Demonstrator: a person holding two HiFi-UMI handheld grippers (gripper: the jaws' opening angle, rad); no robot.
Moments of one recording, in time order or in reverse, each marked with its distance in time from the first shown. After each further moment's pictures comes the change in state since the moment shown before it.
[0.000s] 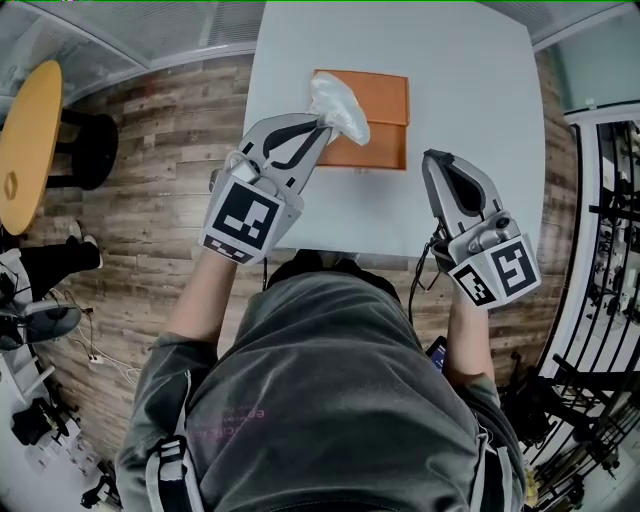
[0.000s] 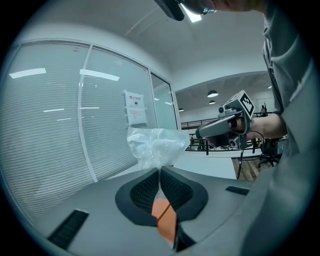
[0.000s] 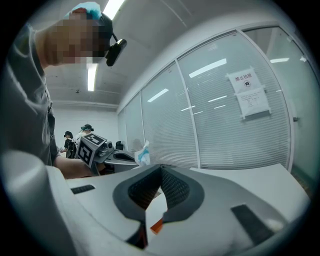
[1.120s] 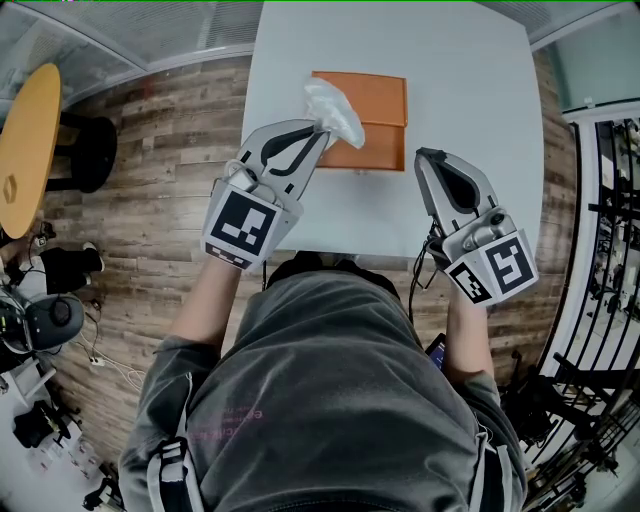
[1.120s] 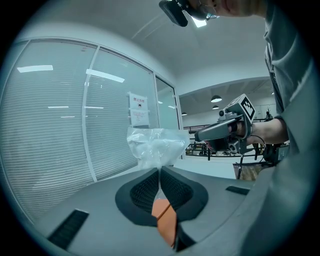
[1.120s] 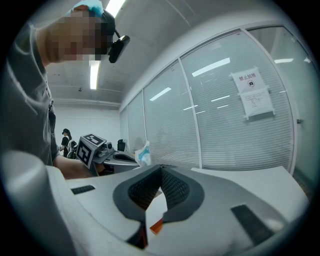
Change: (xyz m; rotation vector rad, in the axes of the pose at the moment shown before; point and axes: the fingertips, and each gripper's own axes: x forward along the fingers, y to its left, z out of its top) left arm -0.002 -0.006 0.004 -0.054 -0.040 0.019; right arm 0.001 0.003 0.005 -0.024 0.011 0.021
